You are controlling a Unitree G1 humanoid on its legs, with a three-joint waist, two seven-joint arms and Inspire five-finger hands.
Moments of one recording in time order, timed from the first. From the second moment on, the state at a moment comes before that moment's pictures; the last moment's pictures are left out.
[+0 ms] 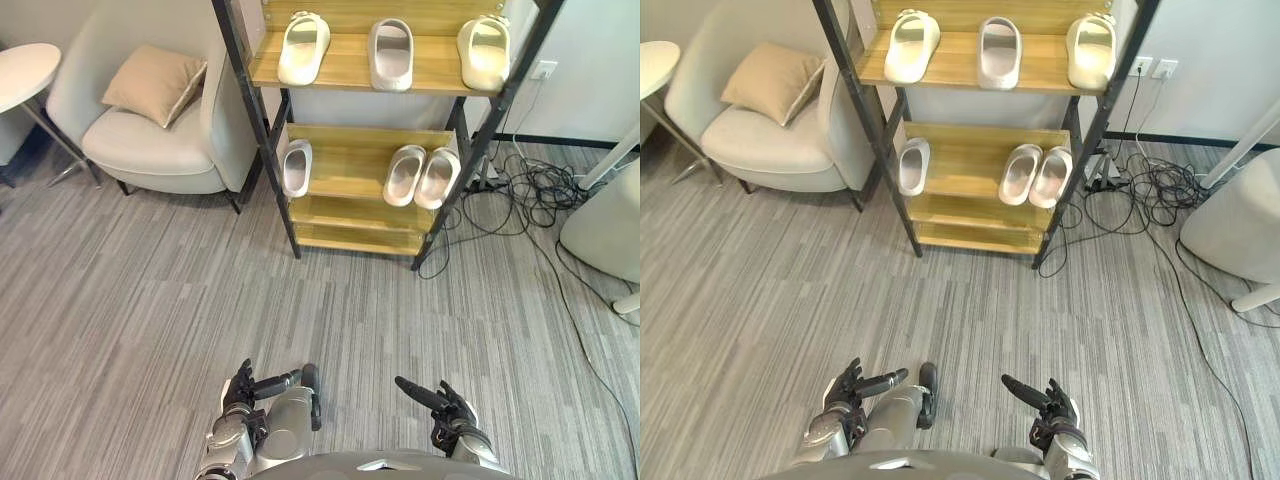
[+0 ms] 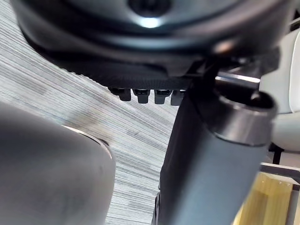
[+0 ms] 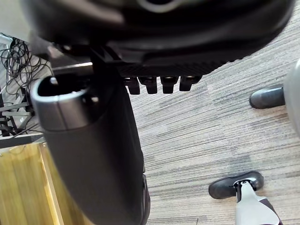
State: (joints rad) left arm 0.02 0.09 0.03 1.05 -0.27 -0.17 0.08; right arm 0.01 -0.06 -0.05 1.10 0.41 -0.13 -0.05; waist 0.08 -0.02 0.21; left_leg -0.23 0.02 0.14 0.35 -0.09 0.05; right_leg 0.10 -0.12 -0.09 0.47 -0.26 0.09
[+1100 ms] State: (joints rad) left arm 0.04 0.09 0.05 1.09 -0.27 -0.17 0.08; right arm 0.06 -0.04 -0.10 1.07 0.39 -0.14 -0.06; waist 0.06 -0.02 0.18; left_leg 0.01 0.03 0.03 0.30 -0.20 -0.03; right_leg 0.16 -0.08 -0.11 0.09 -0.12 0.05
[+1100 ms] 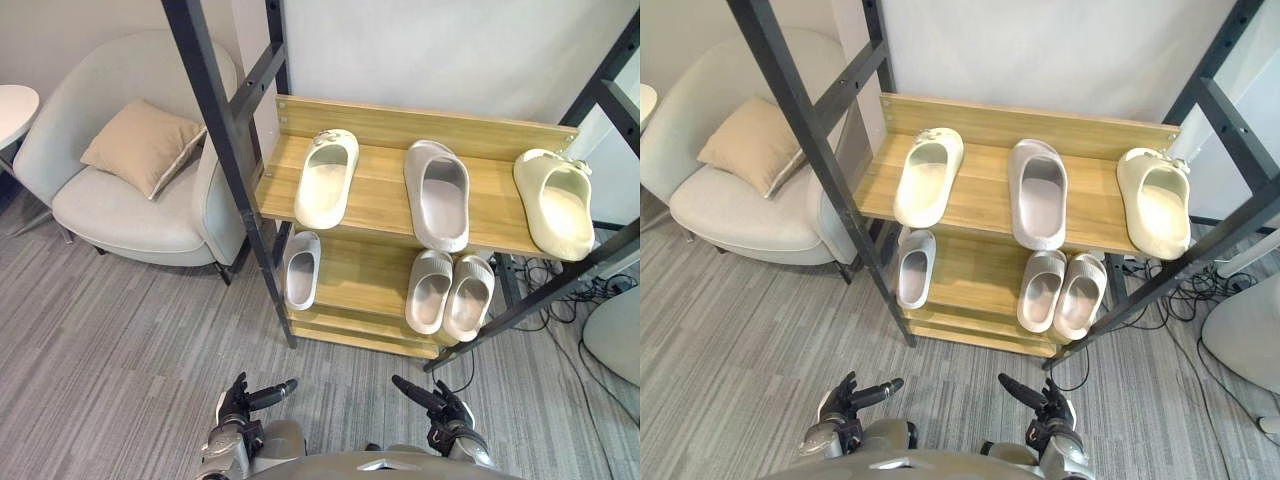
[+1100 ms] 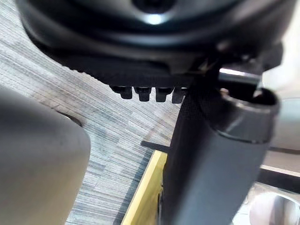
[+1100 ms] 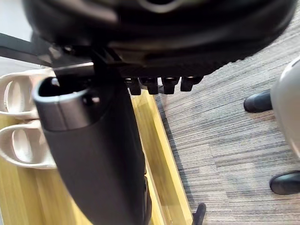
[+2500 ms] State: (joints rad) left arm 0.05 0.13 -0.10 1.10 -0.14 -0.19 0.08; right arm 0.41 -0.06 -0.01 -0.28 -0.17 -0.22 -0.24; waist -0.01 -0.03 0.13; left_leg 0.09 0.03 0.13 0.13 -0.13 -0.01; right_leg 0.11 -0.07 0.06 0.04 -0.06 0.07
